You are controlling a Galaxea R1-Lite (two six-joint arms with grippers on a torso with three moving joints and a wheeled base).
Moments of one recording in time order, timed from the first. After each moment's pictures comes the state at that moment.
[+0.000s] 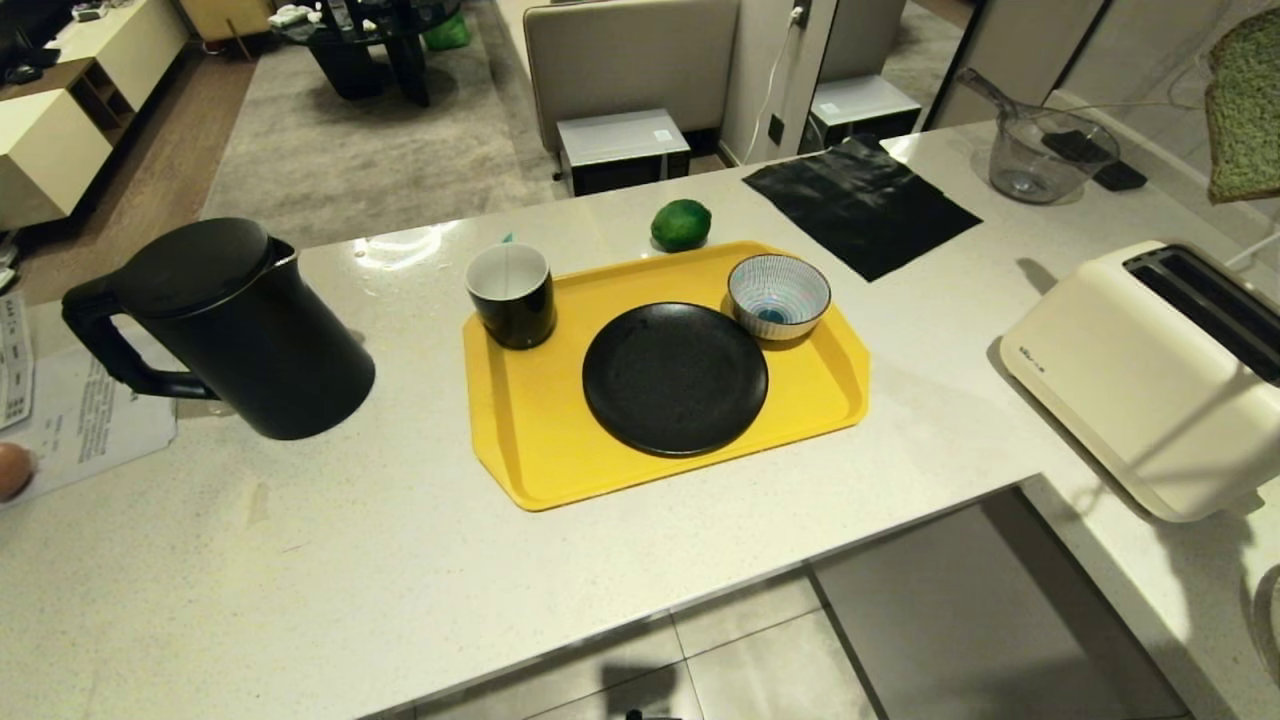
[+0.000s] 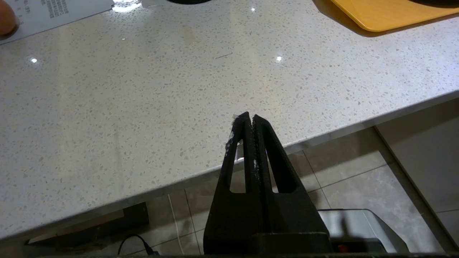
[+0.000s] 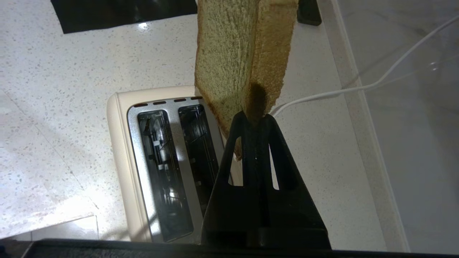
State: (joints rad) left arm 0.00 0.00 0.00 -0.01 0.00 0.00; right arm -0.43 1.46 -1.57 0.25 0.22 -0.40
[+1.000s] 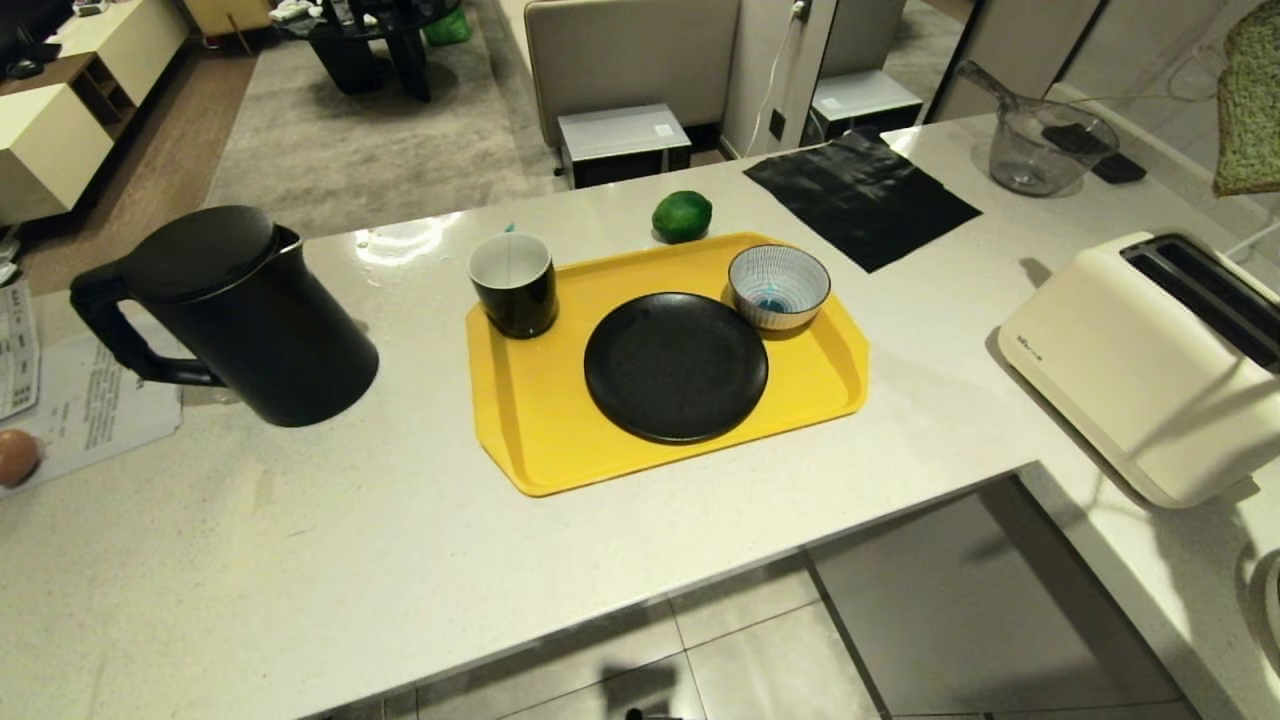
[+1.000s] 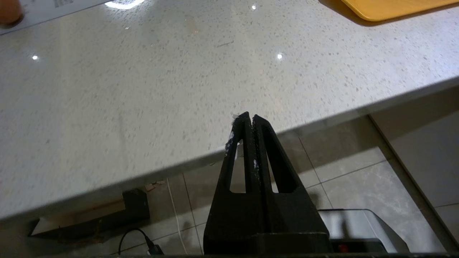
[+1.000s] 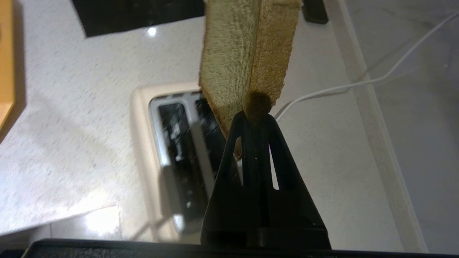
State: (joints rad) left arm 0.00 0.00 0.00 -0.01 0.00 0.00; right arm -0.43 1.41 -1.54 0.25 0.24 -0.35
